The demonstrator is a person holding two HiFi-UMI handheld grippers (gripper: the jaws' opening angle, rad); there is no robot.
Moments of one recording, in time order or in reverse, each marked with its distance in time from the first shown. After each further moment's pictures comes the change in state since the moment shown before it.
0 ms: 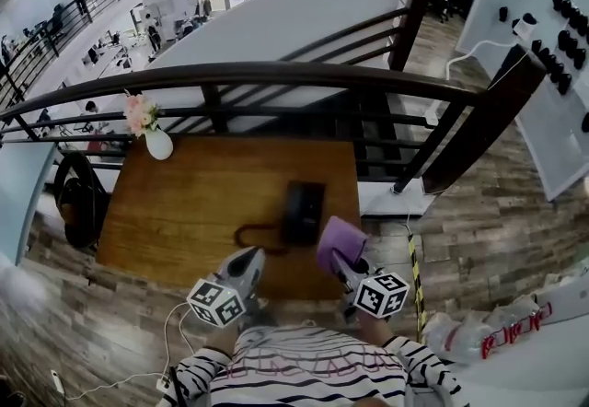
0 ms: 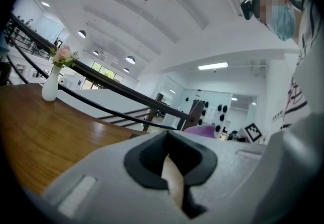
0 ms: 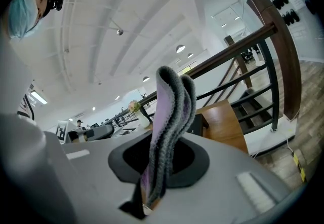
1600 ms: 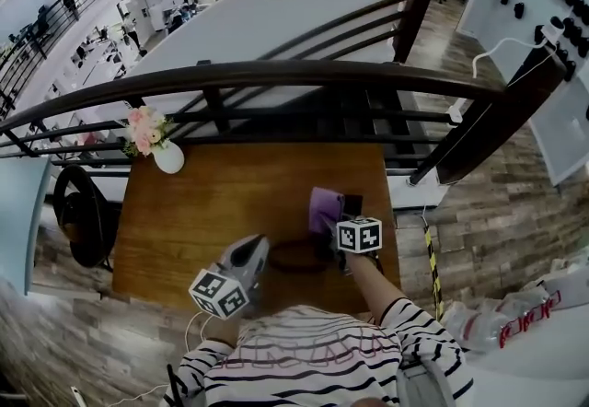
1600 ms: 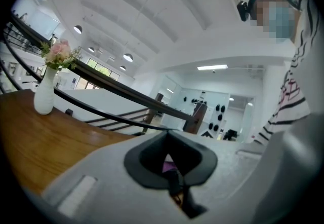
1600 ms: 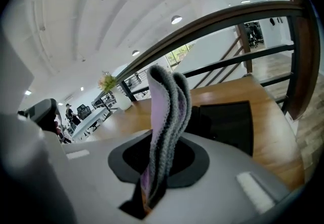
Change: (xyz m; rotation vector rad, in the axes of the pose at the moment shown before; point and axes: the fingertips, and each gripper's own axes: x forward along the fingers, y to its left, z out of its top) left arm 0.024 0.168 0.074 0.007 0.024 -0.064; right arm 0.286 -0.060 -0.020 0.005 0.294 -0.118
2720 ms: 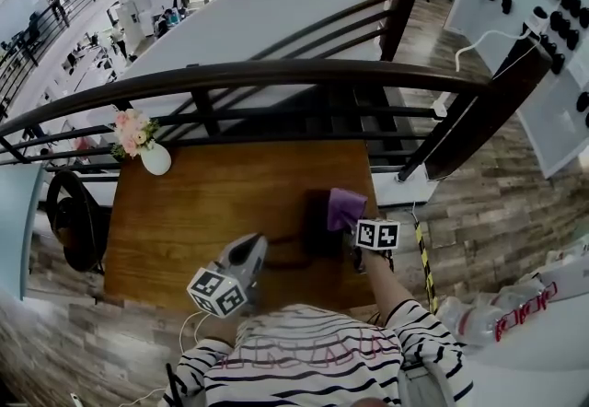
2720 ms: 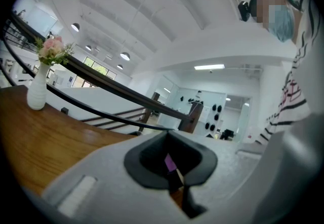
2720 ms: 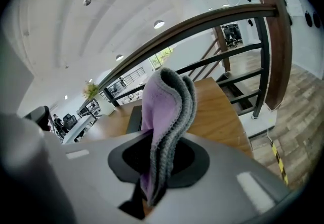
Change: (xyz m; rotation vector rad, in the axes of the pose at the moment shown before) left arm 0.018 -0.040 -0.014 -0.001 0.003 -0.033; right arm -0.084 -0.087 -0.011 0.099 -0.047 -0.157
